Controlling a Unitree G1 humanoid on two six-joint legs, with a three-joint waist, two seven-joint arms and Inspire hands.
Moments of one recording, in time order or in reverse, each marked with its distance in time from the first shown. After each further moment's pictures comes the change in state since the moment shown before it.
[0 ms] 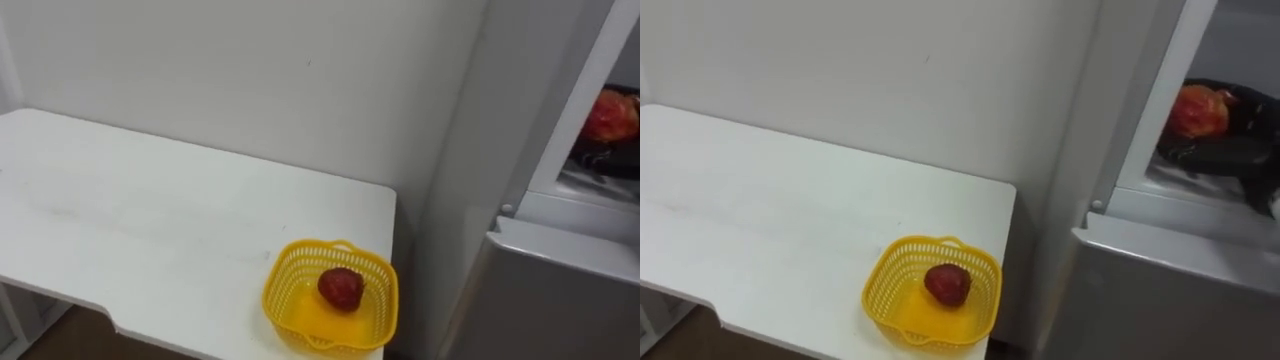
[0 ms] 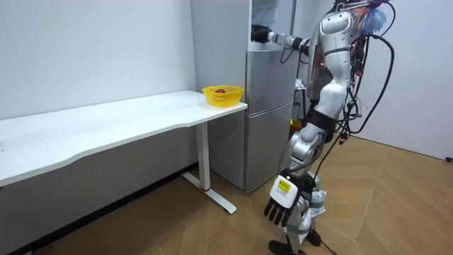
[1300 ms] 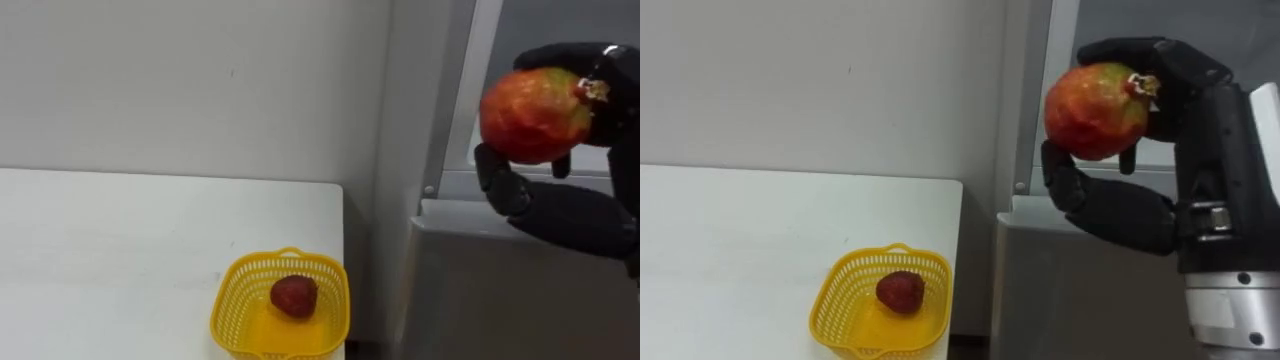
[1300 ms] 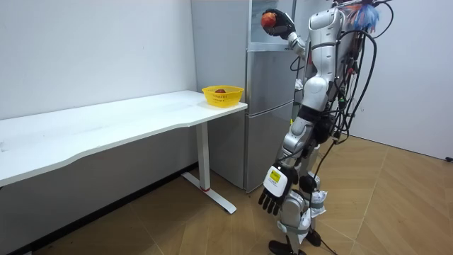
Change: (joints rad) left arm -0.031 -0.089 -0.043 0.163 -0.041 -0.096 0.031; right arm 0.432 0.341 0.032 -0.907 -0.666 -0.128 -0.169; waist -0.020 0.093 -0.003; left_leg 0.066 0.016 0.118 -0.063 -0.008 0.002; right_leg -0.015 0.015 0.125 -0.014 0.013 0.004
